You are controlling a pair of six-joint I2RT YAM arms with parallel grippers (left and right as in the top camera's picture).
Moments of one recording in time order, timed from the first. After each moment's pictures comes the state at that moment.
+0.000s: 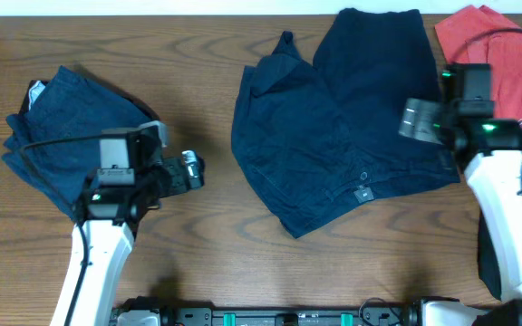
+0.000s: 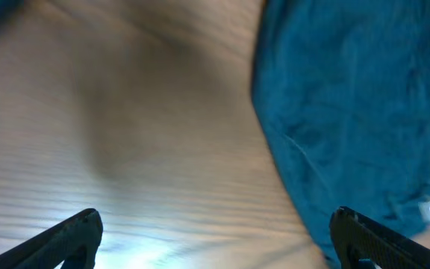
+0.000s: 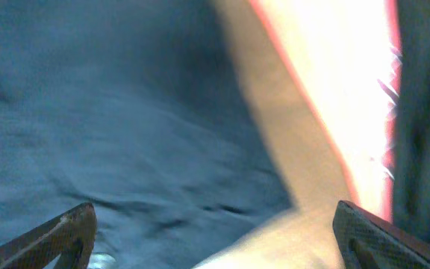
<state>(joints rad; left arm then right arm) -0.04 1.16 0.80 -0.65 0.30 -0.32 -0.04 1.44 1.21 -0.82 0.23 0.22</state>
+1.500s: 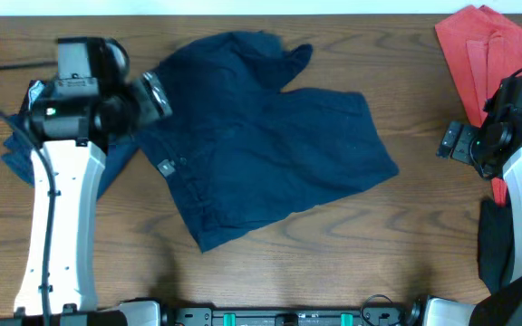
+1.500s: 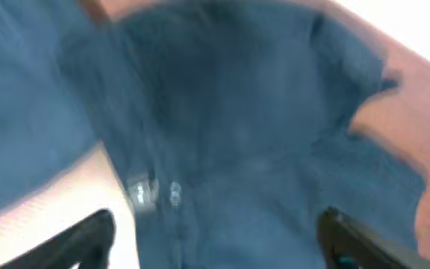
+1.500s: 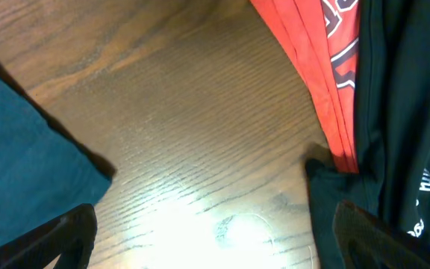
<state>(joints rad) 0.04 1.47 1.48 -1.06 0.15 -0.40 -0.26 1.47 1.21 -0.96 0.10 0.17</state>
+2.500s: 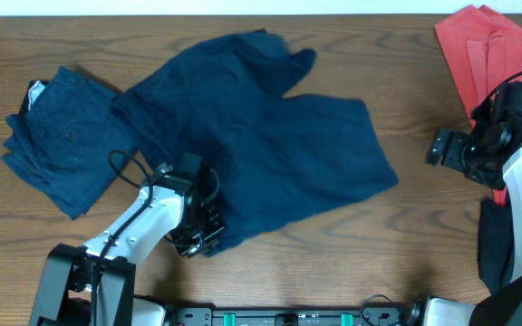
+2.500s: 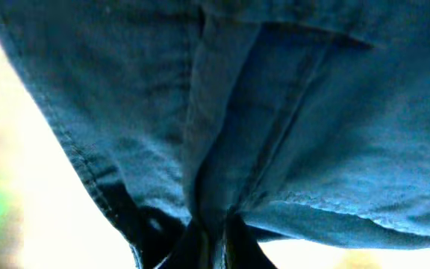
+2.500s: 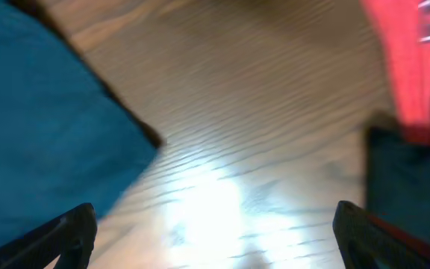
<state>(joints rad) -0.29 1.51 0.69 -0.90 0.32 -0.79 -0.26 1.47 1.20 -1.06 -0.10 0.15</state>
